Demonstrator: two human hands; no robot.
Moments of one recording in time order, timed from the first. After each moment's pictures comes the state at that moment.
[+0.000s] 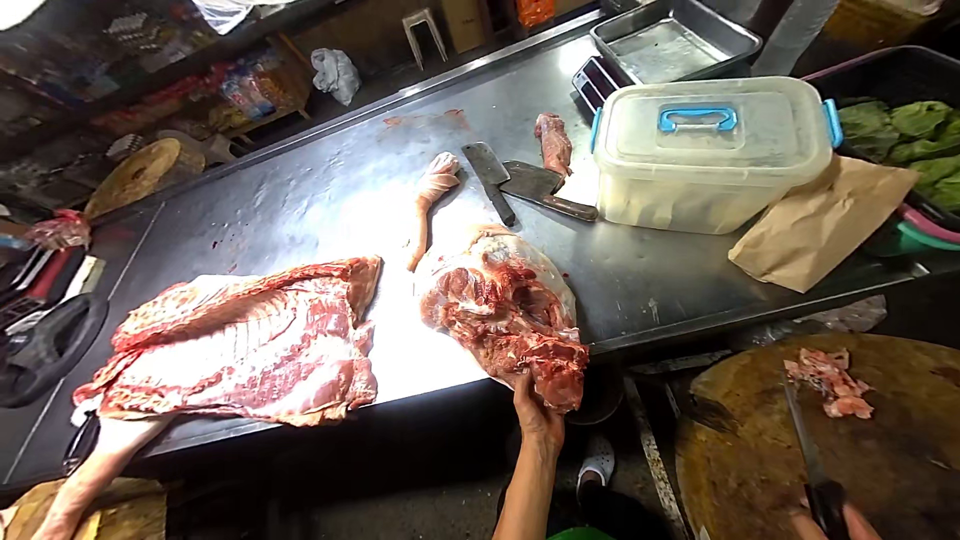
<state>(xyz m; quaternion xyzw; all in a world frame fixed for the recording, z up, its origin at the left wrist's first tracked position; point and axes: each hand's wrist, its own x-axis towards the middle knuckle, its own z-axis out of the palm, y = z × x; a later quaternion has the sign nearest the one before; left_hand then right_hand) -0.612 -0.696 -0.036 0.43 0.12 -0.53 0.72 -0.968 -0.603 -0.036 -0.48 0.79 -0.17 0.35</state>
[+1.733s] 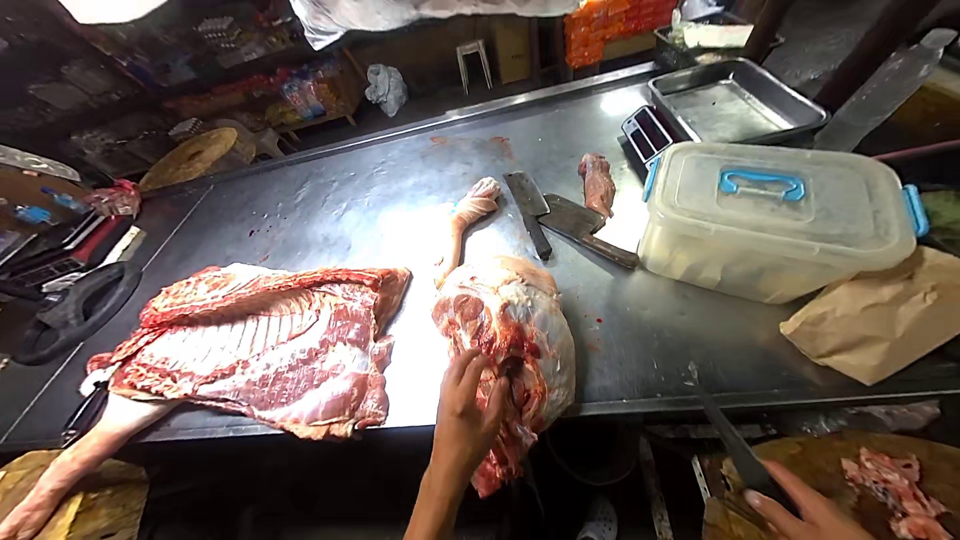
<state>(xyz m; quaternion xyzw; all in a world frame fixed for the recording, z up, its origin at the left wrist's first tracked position) -0.456 -0.703 0.076 0.71 -0.60 -0.07 0.37 -0.901 -0.756 0.036 -0.55 0.61 0.01 0.57</state>
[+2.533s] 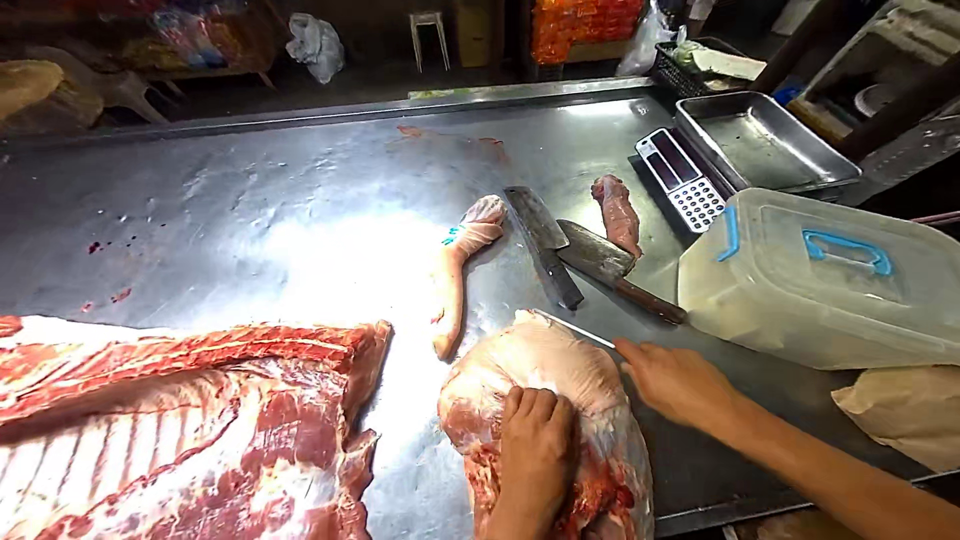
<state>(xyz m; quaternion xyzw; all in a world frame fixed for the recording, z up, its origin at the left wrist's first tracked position) -0.392 -0.842 0.011 0.64 -0.69 0.01 0.34 -0.574 -0.973 0.096 -0.82 0.50 0.23 0.17</state>
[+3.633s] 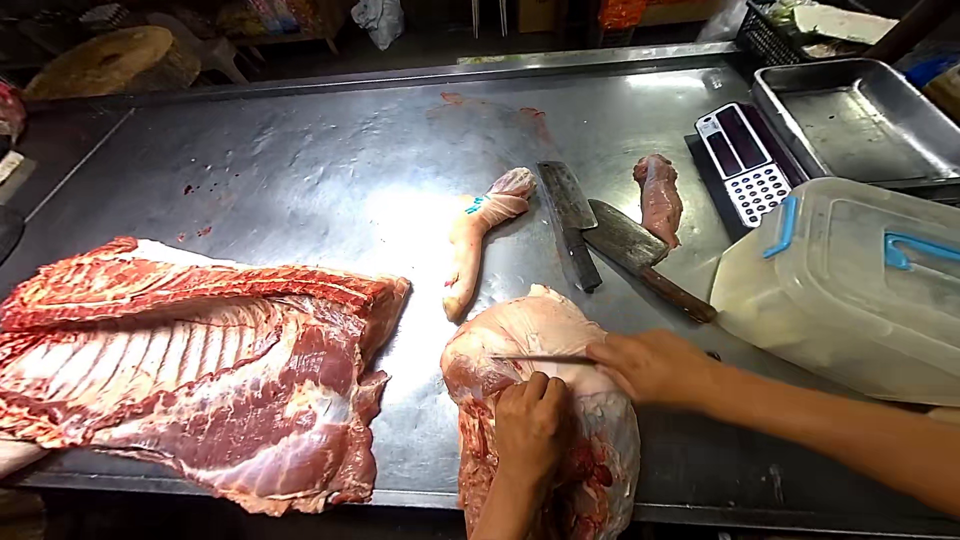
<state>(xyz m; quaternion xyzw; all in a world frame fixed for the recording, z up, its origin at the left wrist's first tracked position) -0.424 -0.835 0.013 0.71 -0.62 0.08 0.31 -0.575 -0.998 0.084 -0.95 0.20 0.15 0.16</state>
